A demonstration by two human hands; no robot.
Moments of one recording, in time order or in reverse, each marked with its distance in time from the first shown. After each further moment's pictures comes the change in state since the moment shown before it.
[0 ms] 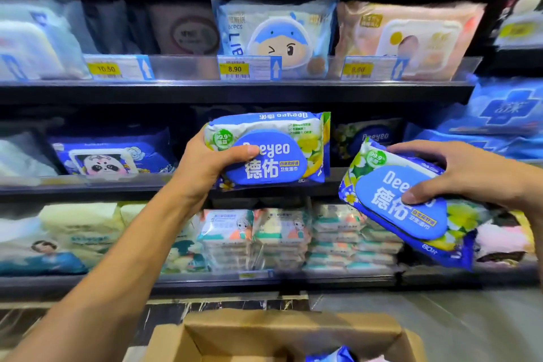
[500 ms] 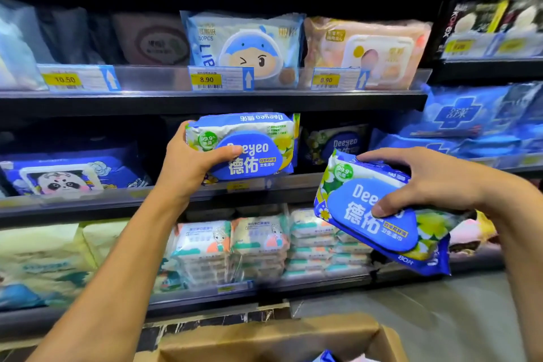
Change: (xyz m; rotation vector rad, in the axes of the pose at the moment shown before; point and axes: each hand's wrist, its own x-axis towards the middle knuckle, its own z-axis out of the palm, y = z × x) left_hand 0.028 -0.005 0.012 0.052 0.094 0.099; right_hand -0.017 -0.018 0.007 -0.127 0.031 0.035
